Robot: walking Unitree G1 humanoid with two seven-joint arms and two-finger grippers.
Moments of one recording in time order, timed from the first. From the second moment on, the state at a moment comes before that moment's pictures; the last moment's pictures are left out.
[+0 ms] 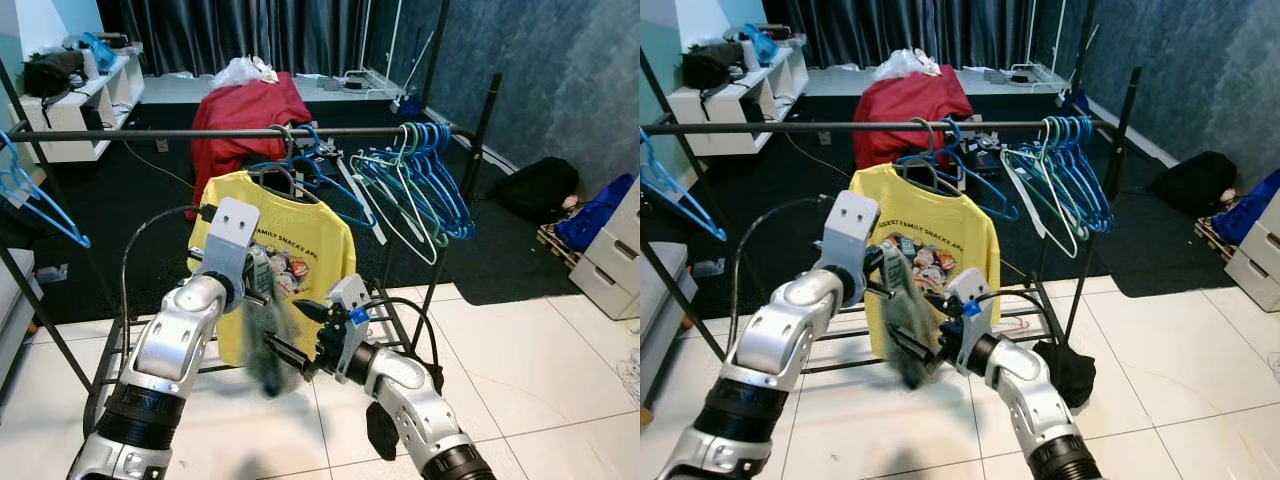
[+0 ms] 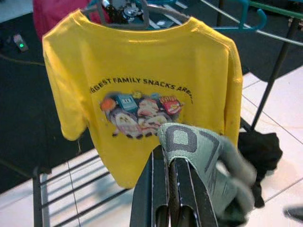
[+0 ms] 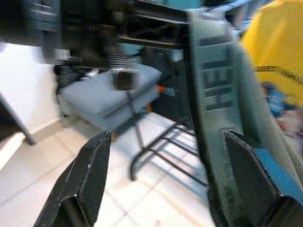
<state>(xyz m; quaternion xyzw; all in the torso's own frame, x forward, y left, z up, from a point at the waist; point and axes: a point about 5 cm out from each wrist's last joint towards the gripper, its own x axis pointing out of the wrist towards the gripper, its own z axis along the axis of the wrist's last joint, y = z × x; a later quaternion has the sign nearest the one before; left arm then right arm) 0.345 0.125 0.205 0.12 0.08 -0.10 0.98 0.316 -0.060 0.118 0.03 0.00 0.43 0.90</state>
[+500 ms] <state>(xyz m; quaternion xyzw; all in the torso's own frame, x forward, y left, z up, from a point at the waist) 0.316 0.093 0.258 0.07 0.07 -0.21 0.97 0.341 -0.102 0.130 -0.07 -0.07 0.25 0.96</state>
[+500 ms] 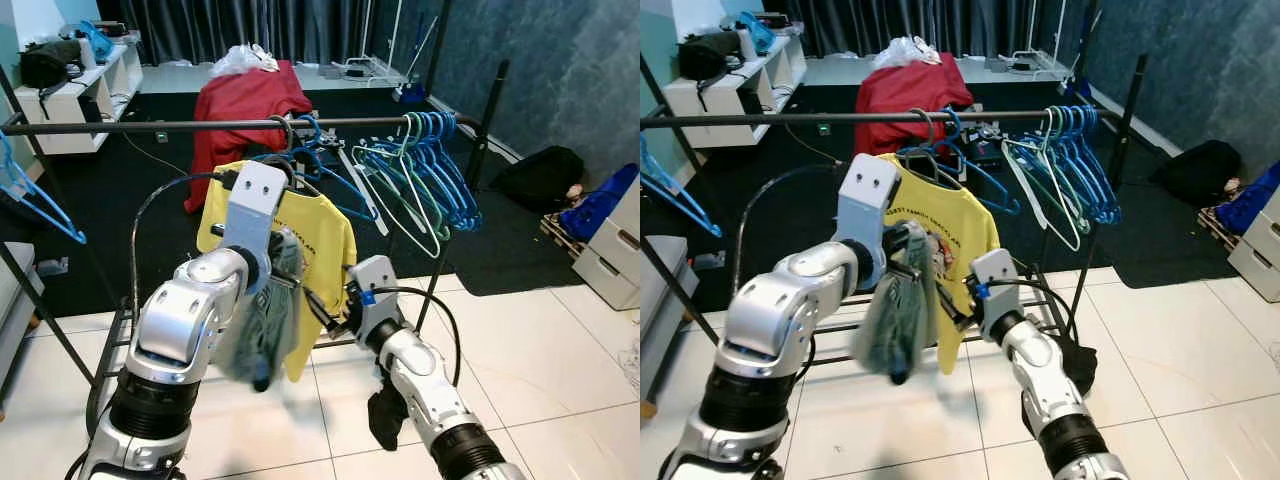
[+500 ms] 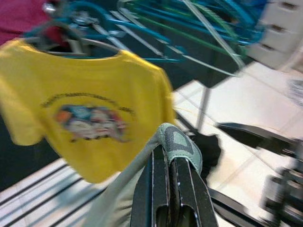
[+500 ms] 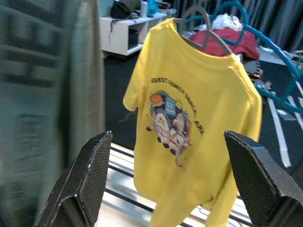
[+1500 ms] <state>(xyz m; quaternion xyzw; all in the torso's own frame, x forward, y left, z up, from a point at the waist) 0.310 0.193 0.116 0.08 0.20 0.06 0.97 0.320 -0.163 0.097 0.02 -0.02 0.09 1.00</state>
